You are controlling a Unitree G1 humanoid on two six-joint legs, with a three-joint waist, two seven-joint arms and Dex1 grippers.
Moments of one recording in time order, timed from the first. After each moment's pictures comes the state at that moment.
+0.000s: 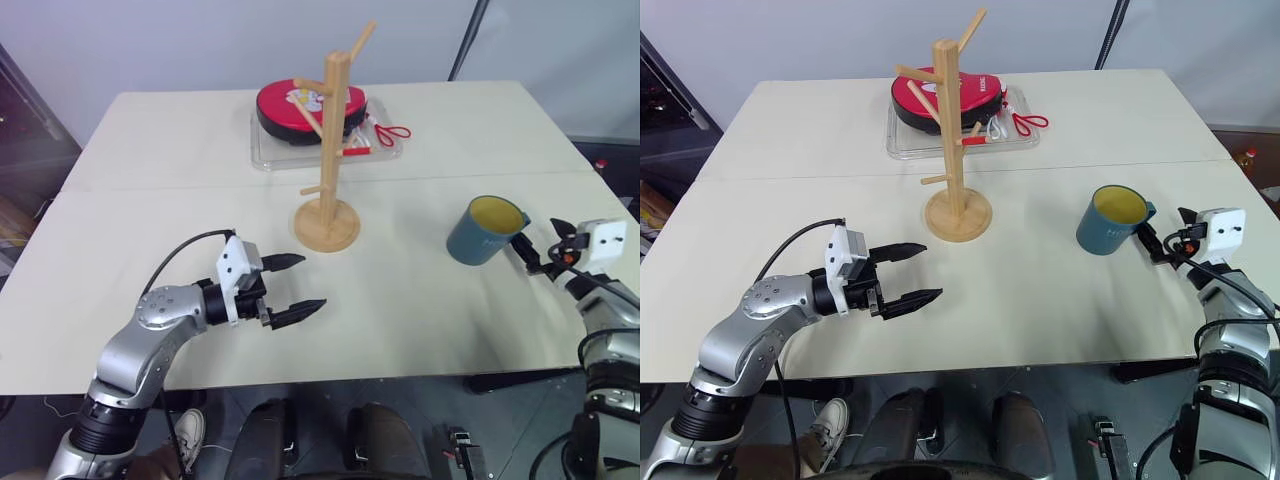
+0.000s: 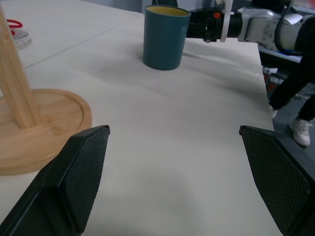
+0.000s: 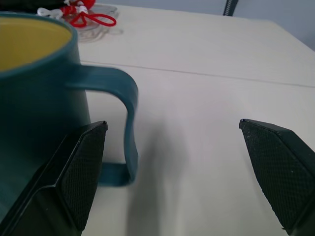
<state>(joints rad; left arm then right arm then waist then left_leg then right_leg) -0.17 0.53 -0.07 -0.40 -0.51 0.45 -0.89 -0.42 -0.67 -0.42 0.77 0.32 -0.19 0.74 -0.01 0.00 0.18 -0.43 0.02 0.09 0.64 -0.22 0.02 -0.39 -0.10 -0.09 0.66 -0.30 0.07</state>
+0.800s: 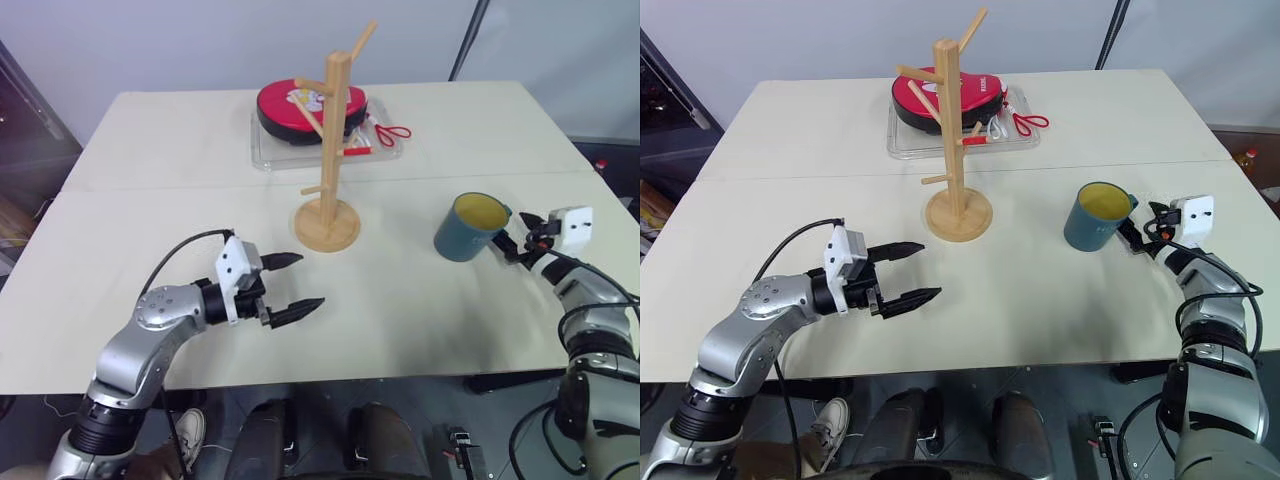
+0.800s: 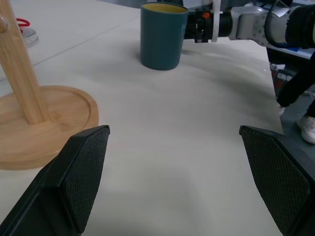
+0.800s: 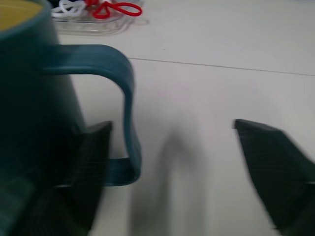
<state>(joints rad) -0.16 0.54 -0.07 -0.39 -0.49 0.44 -0.88 -0.60 -0.67 -0.36 1.03 0.29 -0.23 0.85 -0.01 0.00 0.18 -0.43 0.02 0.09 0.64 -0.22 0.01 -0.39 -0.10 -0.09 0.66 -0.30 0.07</state>
